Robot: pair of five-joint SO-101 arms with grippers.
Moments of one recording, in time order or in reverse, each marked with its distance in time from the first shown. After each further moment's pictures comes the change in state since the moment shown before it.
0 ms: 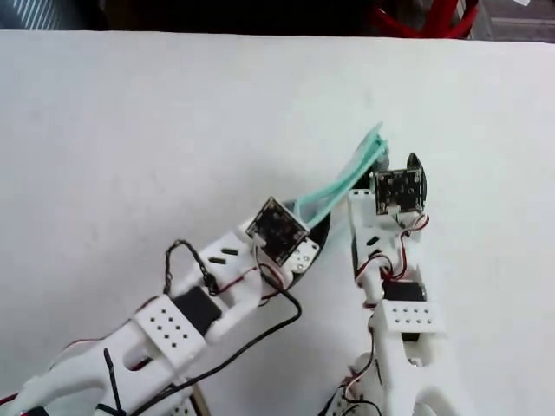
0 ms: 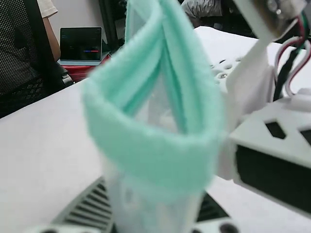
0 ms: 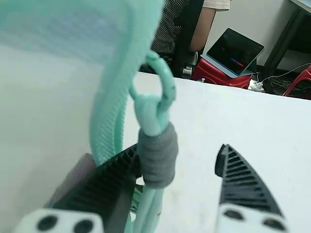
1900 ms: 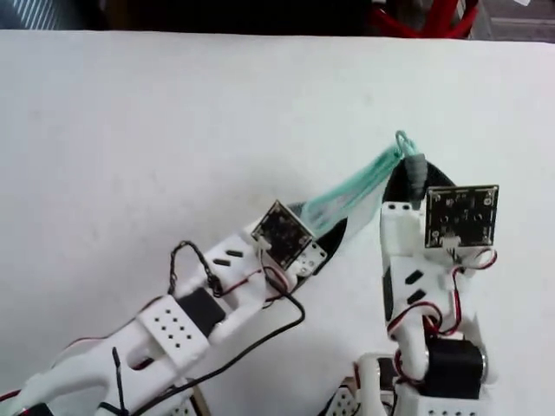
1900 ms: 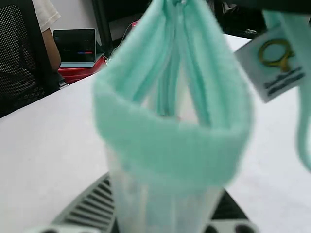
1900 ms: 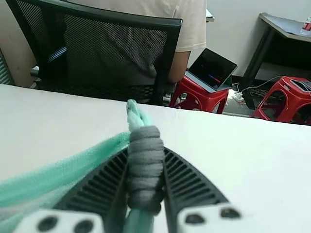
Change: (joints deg) left arm 1.1 1.1 -0.4 -1.8 -0.1; right arm 3.3 -33.0 -33.2 63.7 0.3
